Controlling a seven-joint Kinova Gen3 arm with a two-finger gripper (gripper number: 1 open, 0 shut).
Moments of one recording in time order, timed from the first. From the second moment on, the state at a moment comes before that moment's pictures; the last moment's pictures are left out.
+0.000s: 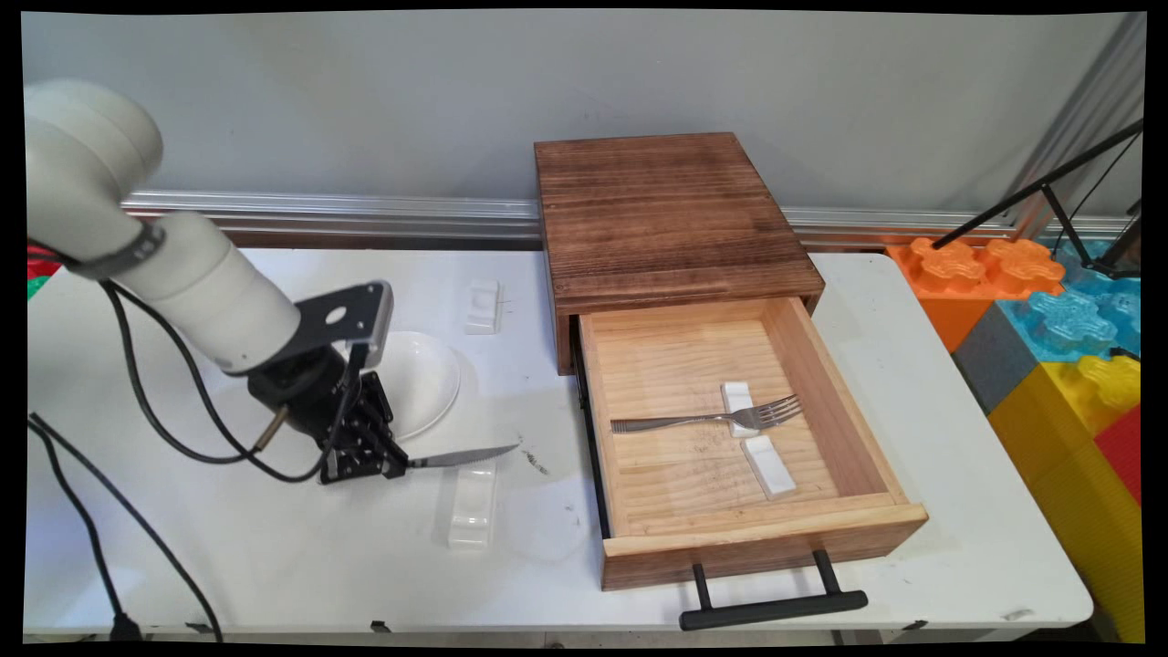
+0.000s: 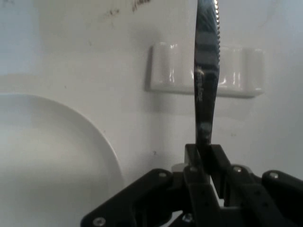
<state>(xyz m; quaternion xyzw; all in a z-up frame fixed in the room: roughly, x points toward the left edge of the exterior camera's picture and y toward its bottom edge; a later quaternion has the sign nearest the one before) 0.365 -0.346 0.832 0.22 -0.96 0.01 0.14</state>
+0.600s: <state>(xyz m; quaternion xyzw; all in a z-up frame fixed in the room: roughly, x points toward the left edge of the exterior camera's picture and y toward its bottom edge) 0.346 -0.352 0.909 0.24 -0.96 0.00 0.14</state>
